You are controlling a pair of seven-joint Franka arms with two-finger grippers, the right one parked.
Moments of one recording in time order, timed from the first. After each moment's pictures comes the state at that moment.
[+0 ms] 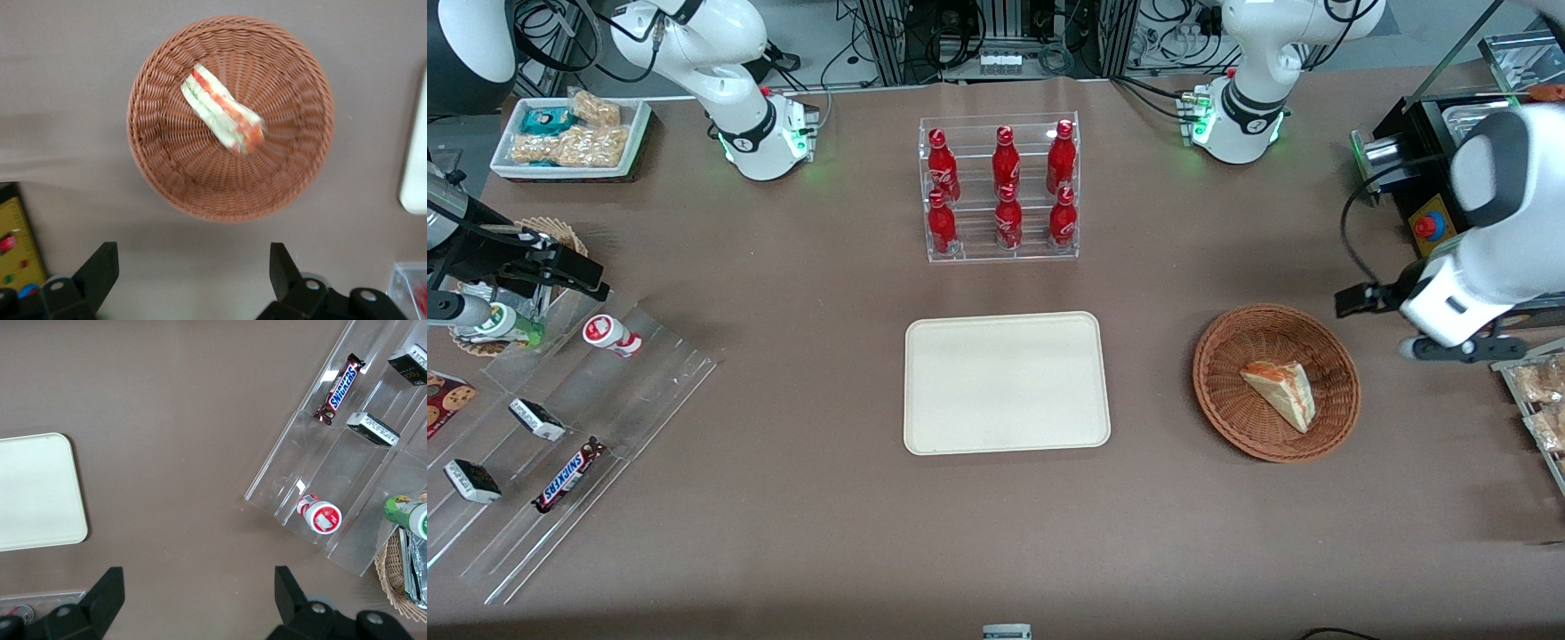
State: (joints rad) arm -0.08 0.10 0.09 -1.90 -0.01 1.86 -0.04
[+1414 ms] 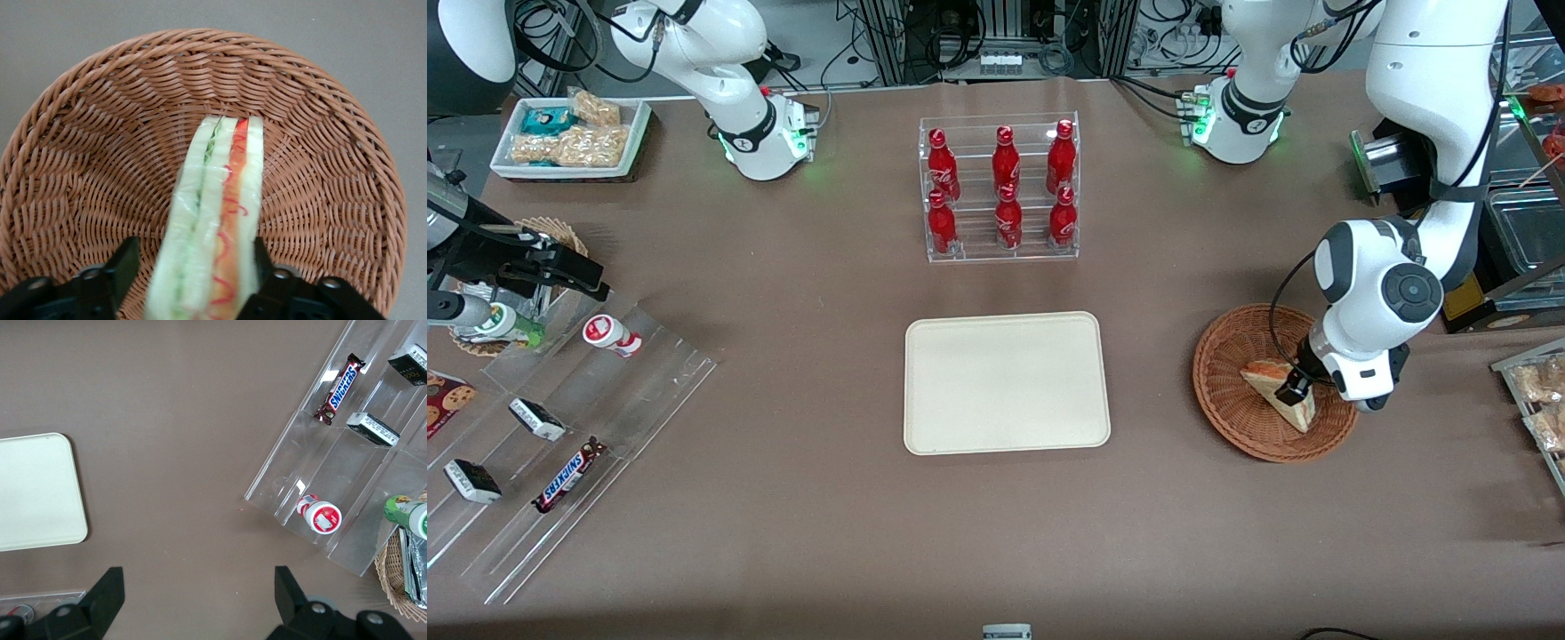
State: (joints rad) arm -0.12 0.34 0.07 -2.12 -0.01 2.48 -0.99
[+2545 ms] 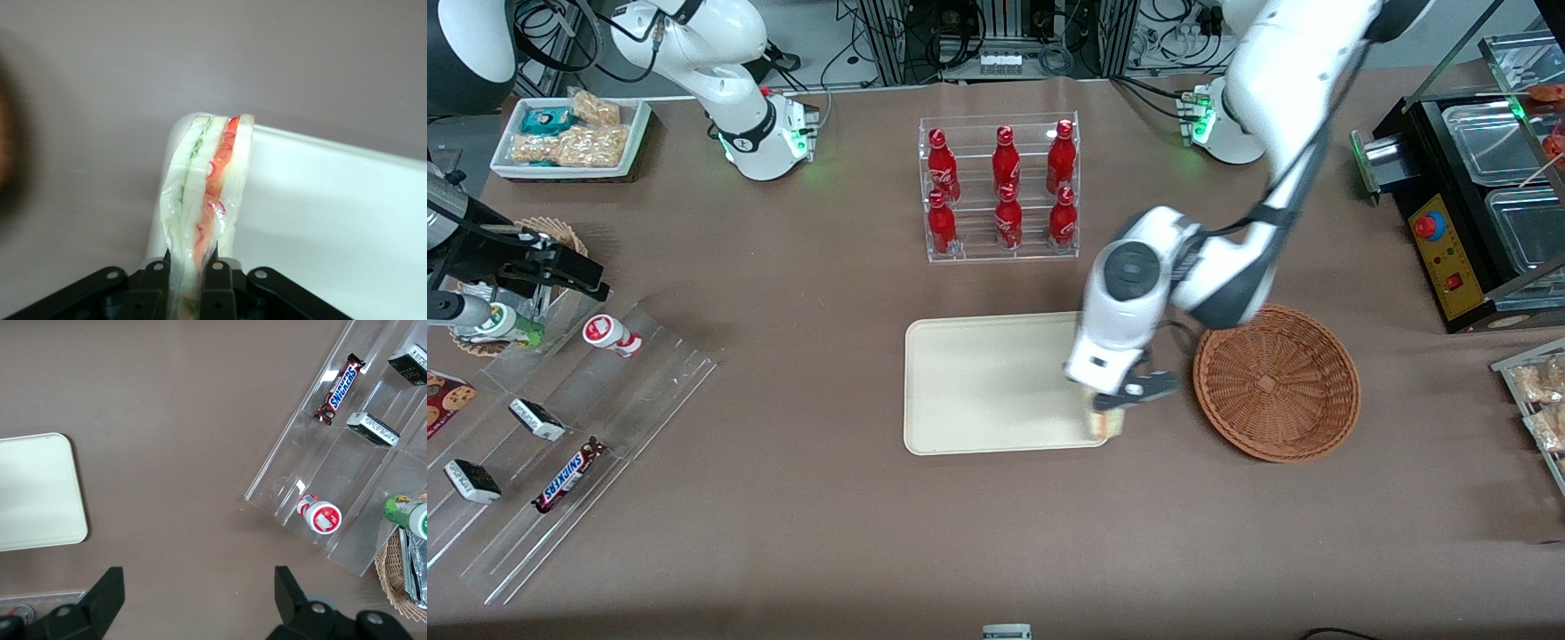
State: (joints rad) arm -0.40 0.58 -0.26 -1.60 0.24 2.21 -0.99
